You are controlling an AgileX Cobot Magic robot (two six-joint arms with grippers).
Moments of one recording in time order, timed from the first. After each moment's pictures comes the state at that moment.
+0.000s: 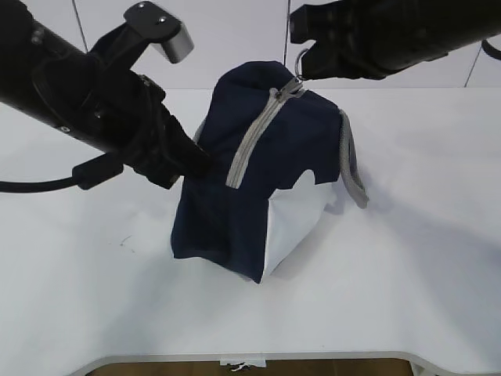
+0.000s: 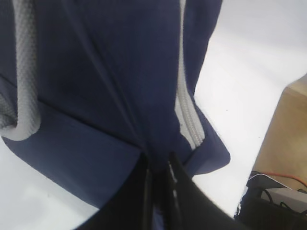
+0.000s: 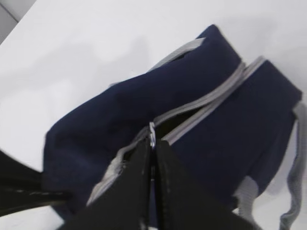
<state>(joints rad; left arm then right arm) -0.53 1.56 -1.13 -0.61 0.65 0.84 0.45 1.44 -1.23 0.12 0.52 0.17</state>
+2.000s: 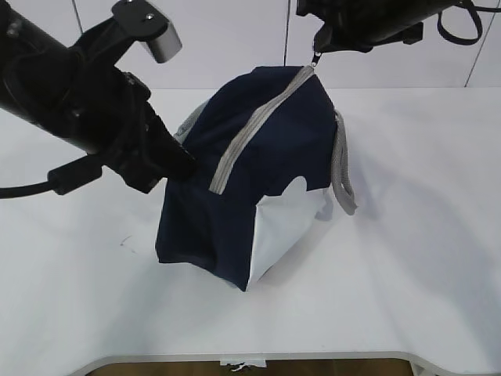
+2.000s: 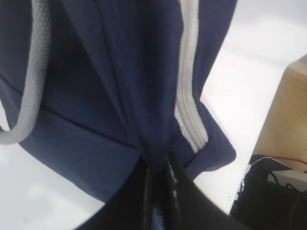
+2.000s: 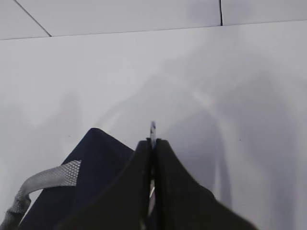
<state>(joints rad) -0.53 1.52 -1.13 -0.56 0.69 0.84 0.27 1.78 -1.54 0.18 0.50 0.15</state>
